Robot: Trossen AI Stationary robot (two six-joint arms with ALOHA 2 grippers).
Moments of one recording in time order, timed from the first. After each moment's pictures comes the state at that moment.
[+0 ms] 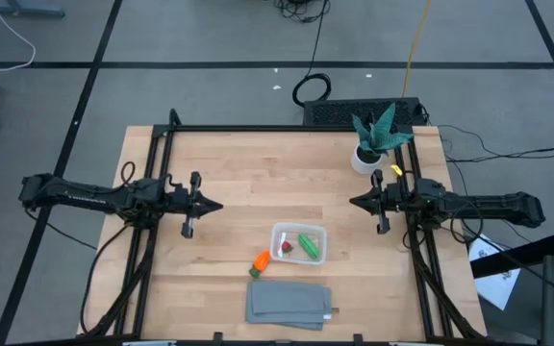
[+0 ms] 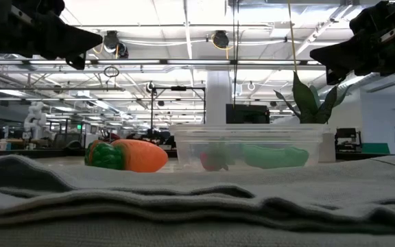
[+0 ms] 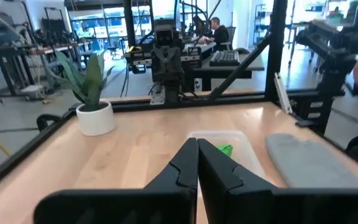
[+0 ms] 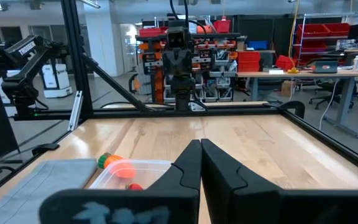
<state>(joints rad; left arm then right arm) -0.04 0.52 0.14 0.38 0.04 0.05 -0.09 0.27 0.02 0.32 -0.11 0.04</state>
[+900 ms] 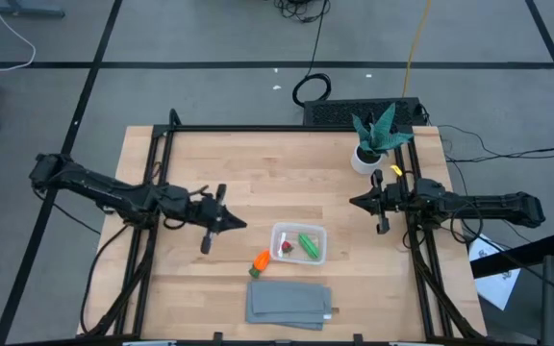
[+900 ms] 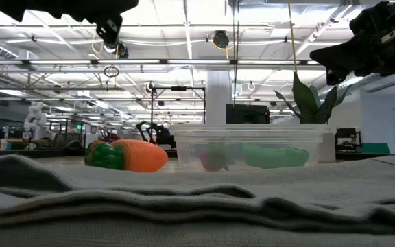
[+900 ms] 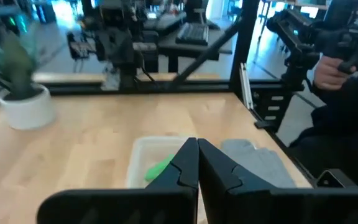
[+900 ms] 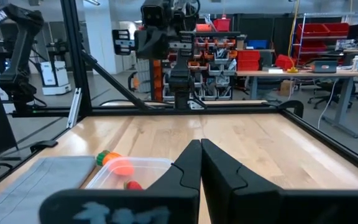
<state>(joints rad) -0.22 1.02 0.54 0.31 0.00 -0.08 -0.09 0.27 0.02 0.31 -0.11 0.03</state>
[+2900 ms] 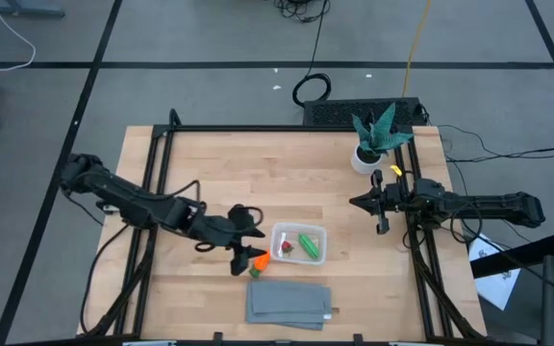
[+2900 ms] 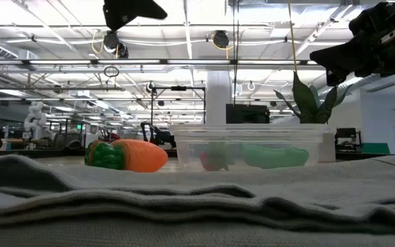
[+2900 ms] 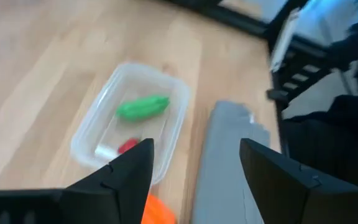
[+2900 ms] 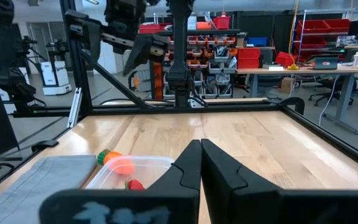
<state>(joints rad) -0.36 1.42 1.10 -0.31 -0.20 -0.55 -0.09 0.27 0.02 0.30 -0.11 0.04</state>
